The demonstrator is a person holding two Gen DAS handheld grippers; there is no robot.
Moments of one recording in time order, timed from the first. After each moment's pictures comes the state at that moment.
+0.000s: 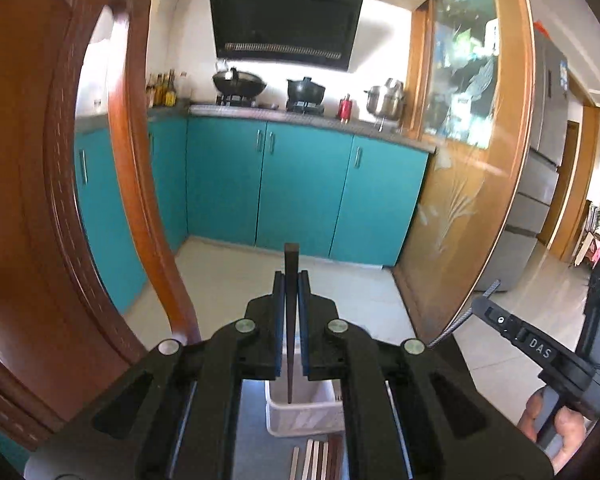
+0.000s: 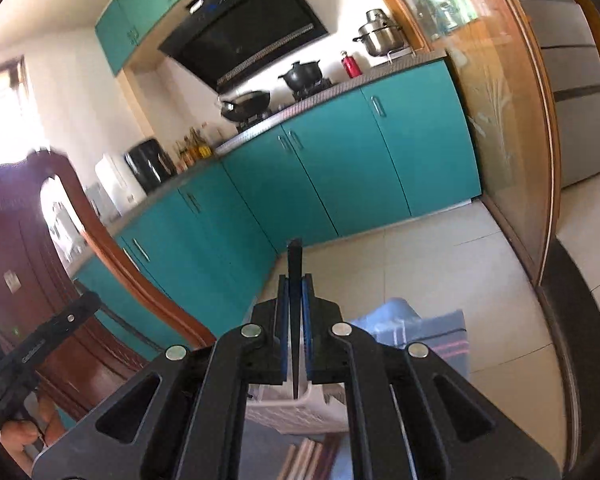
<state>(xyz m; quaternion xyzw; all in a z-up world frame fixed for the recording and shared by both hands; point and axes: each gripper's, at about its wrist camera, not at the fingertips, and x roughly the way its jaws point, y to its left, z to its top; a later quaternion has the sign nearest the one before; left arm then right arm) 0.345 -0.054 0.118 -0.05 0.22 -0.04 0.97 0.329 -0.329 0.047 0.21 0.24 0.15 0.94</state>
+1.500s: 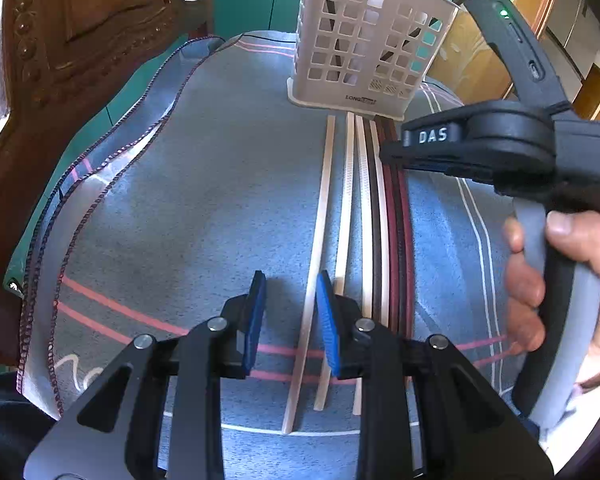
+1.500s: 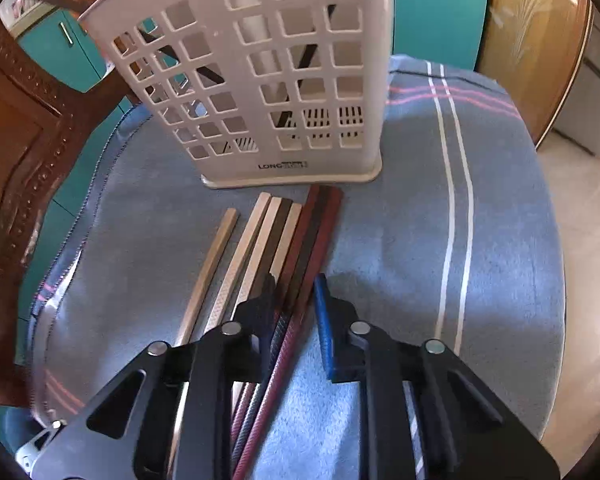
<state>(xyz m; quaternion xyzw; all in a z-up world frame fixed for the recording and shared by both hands) 0.202 -0.036 -0.142 -0.06 0.48 -0.05 0.87 0.301 -0.194 -0.163 0.04 0.52 0.11 0.85</state>
